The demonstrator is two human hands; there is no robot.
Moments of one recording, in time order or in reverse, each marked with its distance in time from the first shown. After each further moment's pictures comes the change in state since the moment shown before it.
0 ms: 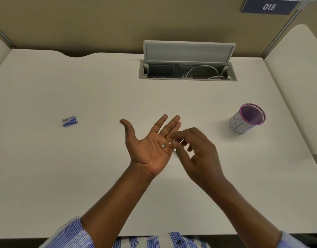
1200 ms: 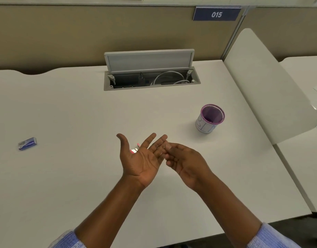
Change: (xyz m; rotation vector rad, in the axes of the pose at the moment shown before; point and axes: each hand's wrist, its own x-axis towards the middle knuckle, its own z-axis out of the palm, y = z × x) left_hand 0.043 -0.074 -0.002 0.183 0.104 -0.084; right_hand -0.005 0.063 -0.050 1.070 -0.039 0.998
